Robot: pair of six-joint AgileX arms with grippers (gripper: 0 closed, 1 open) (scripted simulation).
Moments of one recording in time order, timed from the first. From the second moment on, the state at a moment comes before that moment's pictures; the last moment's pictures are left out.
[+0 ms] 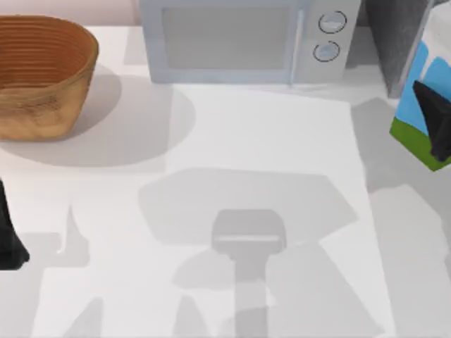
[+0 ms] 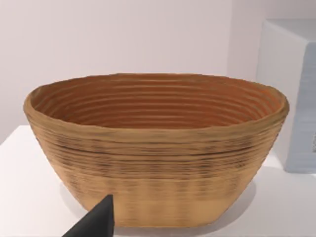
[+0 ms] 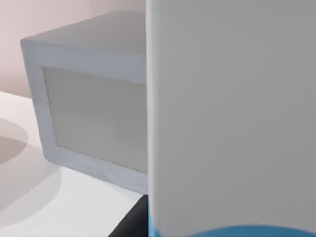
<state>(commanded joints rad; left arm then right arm) 0.00 0.00 0.00 0.00 0.00 0.00 0.02 1.37 0.44 0.88 -0.49 0.01</state>
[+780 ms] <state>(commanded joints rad) 0.00 0.00 0.00 0.00 0.00 0.00 0.04 1.94 0.65 1.28 -0.70 0.01</state>
